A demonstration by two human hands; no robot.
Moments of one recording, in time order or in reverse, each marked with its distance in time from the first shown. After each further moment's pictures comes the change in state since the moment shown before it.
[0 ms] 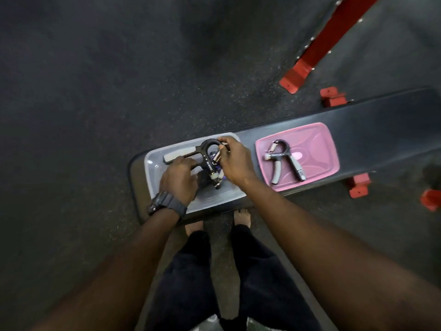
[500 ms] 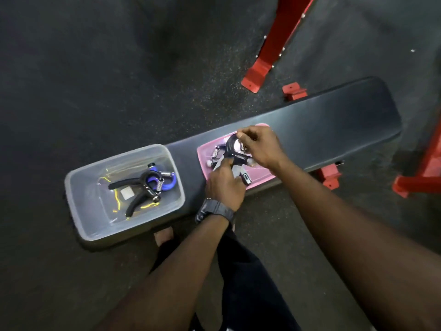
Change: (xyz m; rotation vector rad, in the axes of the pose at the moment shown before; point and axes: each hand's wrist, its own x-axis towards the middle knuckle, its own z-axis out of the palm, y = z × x) left_hand -0.010 0.244 0.119 -0.326 -0.112 -0.112; right_hand 0.053 0.124 -0.210 -0.022 -0.017 -0.027
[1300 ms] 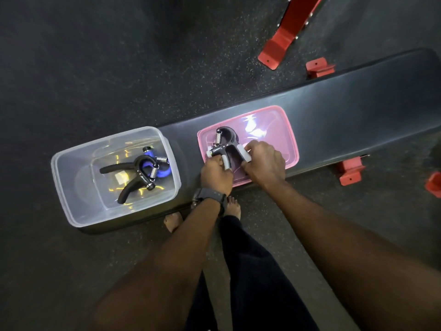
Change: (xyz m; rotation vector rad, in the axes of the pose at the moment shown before) left_hand 0.053 -0.058 0.060 -0.075 0.110 -0.240; right_hand -0.012 0.069 0.050 -0.540 -0.020 0.058
